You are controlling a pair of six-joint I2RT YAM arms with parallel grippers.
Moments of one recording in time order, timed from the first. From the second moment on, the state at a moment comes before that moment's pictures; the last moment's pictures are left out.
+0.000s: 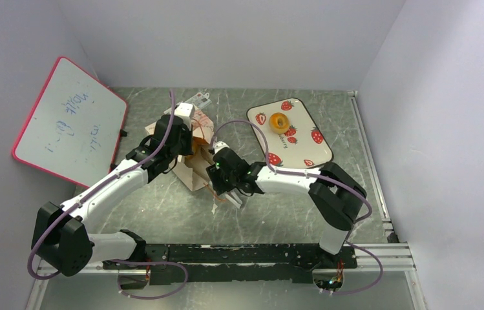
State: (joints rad) left arm -0.54 1.25 0.93 -0.21 -0.21 -0.22; right arm 0.98 1.74 1.04 -0.14 0.12 0.33
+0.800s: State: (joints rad) left arm -0.54 1.24 0.93 -0.23 -0.18 -0.21; right arm 0.89 1.82 1.08 -0.04 -0.11 0.29
